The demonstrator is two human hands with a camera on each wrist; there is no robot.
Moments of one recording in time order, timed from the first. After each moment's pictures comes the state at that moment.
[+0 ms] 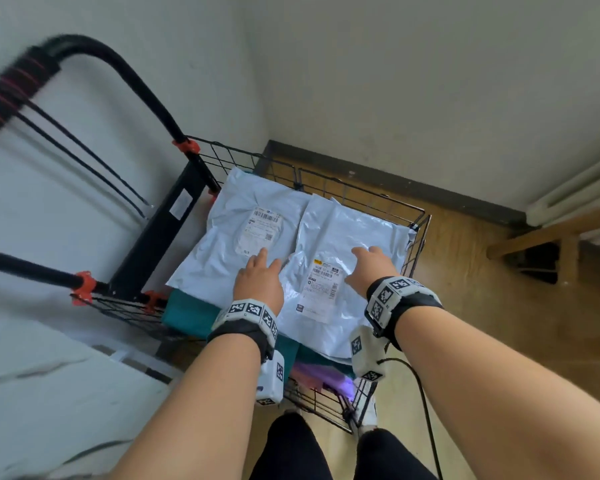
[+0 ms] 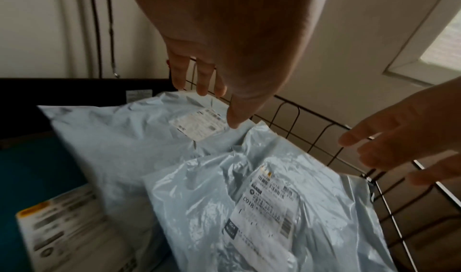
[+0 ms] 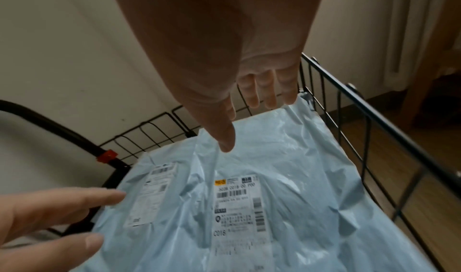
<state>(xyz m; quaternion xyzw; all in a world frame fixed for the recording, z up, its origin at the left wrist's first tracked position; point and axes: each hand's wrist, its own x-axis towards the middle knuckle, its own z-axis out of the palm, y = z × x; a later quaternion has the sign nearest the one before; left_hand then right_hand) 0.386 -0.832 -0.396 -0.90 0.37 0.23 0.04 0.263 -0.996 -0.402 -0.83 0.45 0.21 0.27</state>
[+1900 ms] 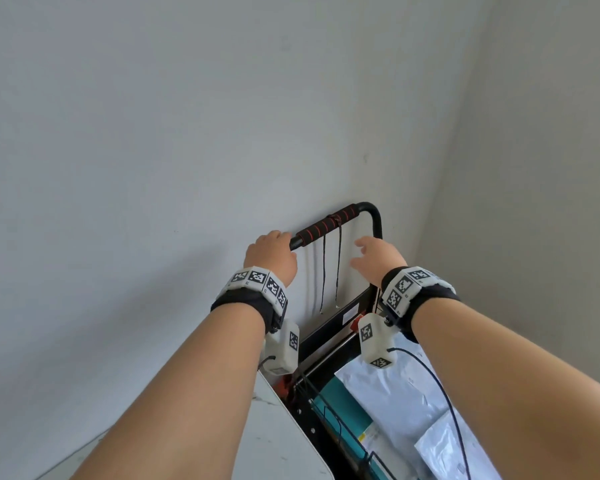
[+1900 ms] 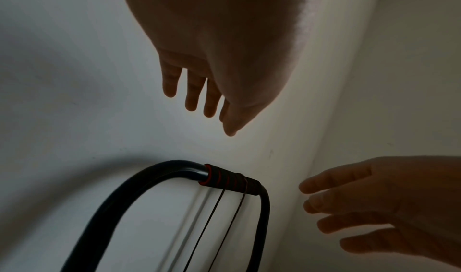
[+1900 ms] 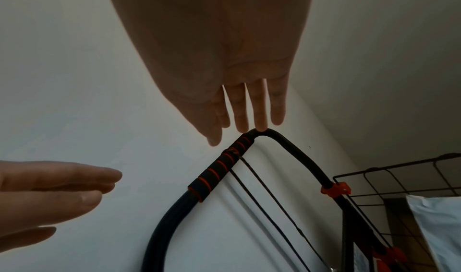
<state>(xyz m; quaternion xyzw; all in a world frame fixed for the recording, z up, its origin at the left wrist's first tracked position) 0.601 -0.579 -0.145 -0.97 0.20 -0.07 -0.10 0.541 -0.770 -0.152 -0.93 0.19 -0.01 0.31</state>
